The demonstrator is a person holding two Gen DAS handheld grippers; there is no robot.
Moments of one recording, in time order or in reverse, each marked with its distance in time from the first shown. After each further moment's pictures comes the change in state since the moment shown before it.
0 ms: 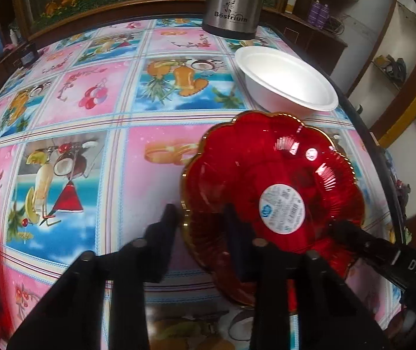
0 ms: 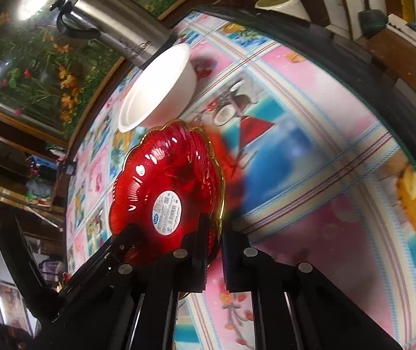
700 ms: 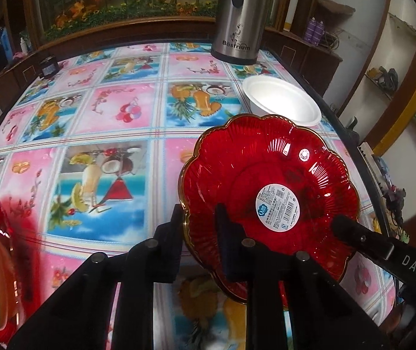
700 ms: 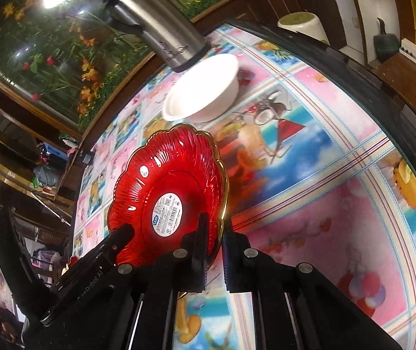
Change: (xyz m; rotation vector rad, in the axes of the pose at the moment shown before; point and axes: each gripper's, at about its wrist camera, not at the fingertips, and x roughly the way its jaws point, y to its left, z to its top) left arm -0.061 0.029 -0.015 -0.011 -0.098 0.003; right arm -0.035 0.039 -0.029 -0.105 -0.068 0.025
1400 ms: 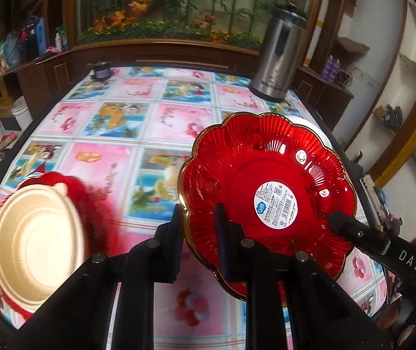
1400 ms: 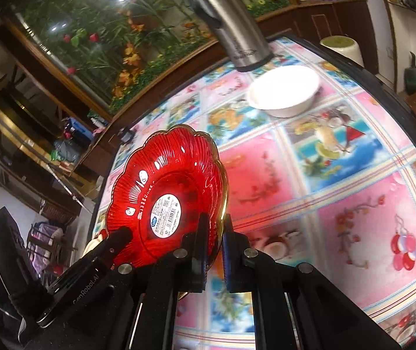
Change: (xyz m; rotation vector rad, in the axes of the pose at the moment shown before) left arm -0.079 0.085 -0.024 -0.124 -0.120 0.028; right arm -0.028 0.095 -0.045 -0.173 -0.031 0.078
